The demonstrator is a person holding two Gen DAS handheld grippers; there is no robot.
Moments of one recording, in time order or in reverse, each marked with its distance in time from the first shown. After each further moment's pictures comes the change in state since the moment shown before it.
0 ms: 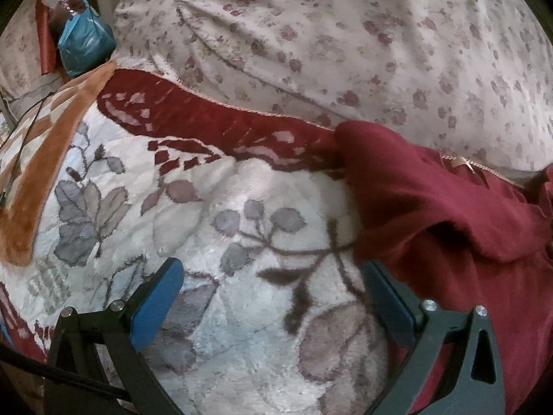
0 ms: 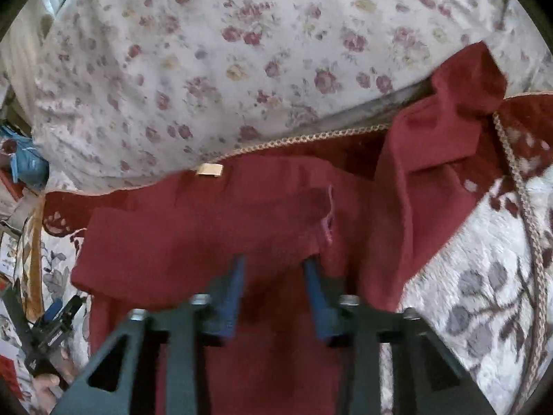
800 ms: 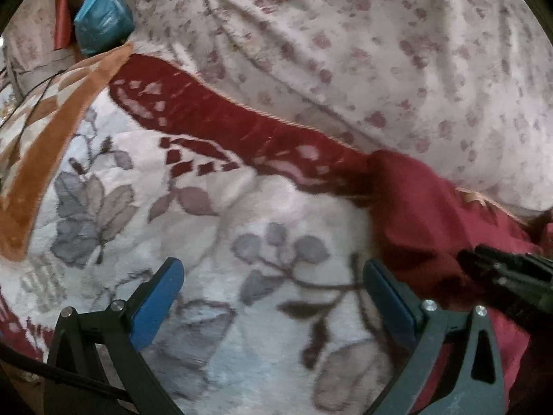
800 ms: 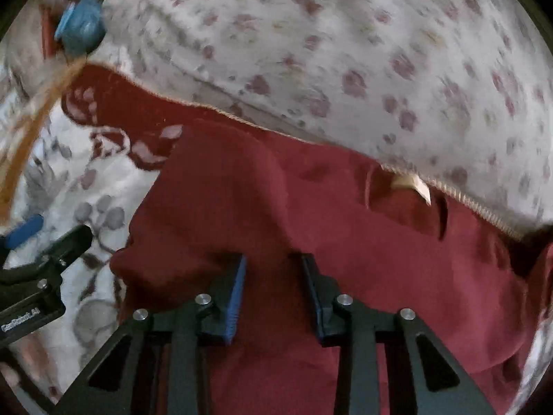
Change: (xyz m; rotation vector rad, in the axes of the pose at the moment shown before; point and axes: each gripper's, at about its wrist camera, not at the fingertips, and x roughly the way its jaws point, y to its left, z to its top) left arm 0.011 0.019 0.020 -0.105 0.005 -0.015; right arm 0.087 0.202 -0.029 -0.461 0.086 -0.005
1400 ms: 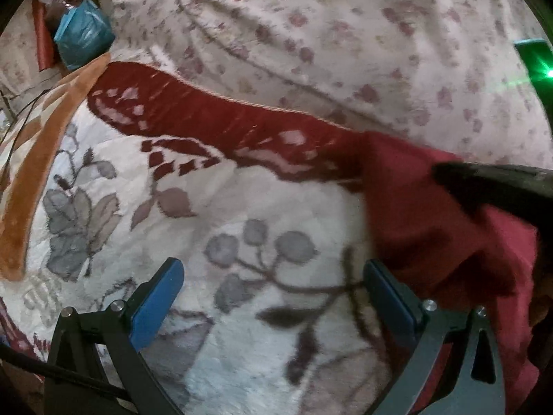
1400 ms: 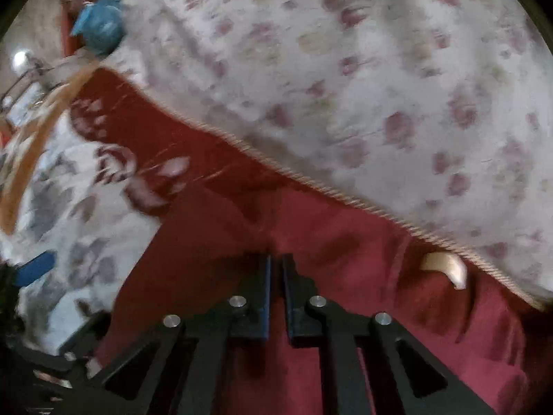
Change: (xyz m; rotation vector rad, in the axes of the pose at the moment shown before) left arm 0.027 -0.020 0.002 0.087 0.059 0.077; right arm 0.045 -0.004 0.064 -0.091 -0.035 0.035
